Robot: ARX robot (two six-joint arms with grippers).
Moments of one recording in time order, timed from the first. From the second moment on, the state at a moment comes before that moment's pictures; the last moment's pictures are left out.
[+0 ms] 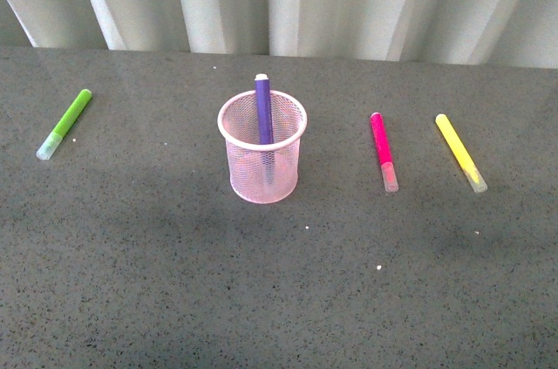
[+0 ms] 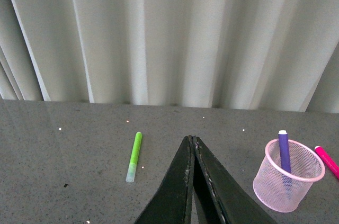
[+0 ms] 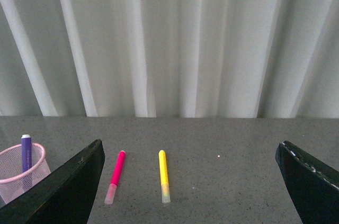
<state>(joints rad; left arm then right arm) 0.00 0.36 0.01 0.36 0.00 -0.01 0.00 0.00 0.02 0.00 0.00 0.00</state>
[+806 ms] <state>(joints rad) 0.00 0.00 0.01 0.00 0.00 -0.01 0.00 0.00 0.02 0.00 0.00 0.00</state>
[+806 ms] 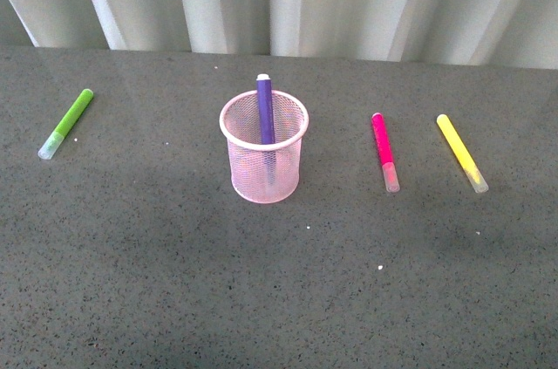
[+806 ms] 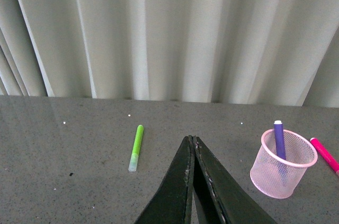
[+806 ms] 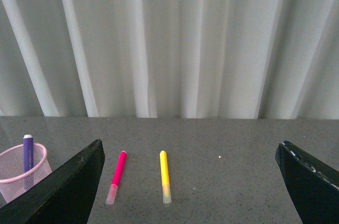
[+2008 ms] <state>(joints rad) 0.00 0.00 0.01 0.00 0.00 0.00 0.12 2.17 1.39 -0.01 0.02 0.03</state>
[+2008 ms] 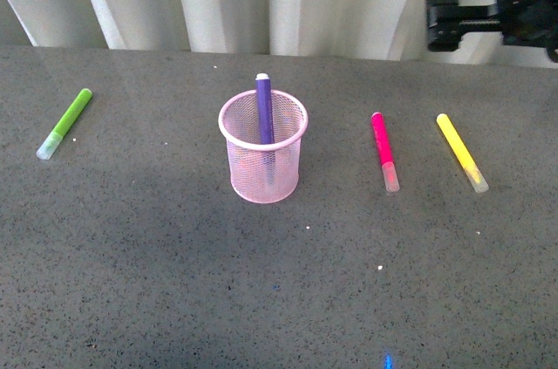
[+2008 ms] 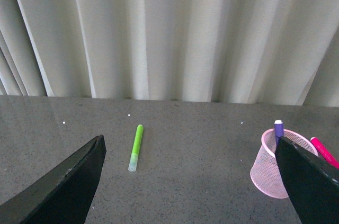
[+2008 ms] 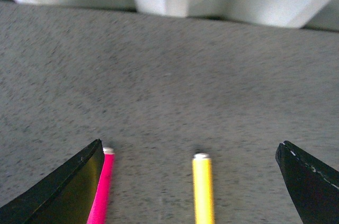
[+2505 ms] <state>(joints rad) 0.00 0.00 0.01 0.00 0.00 0.00 0.21 2.43 1.64 -0.24 -0.03 0.24</state>
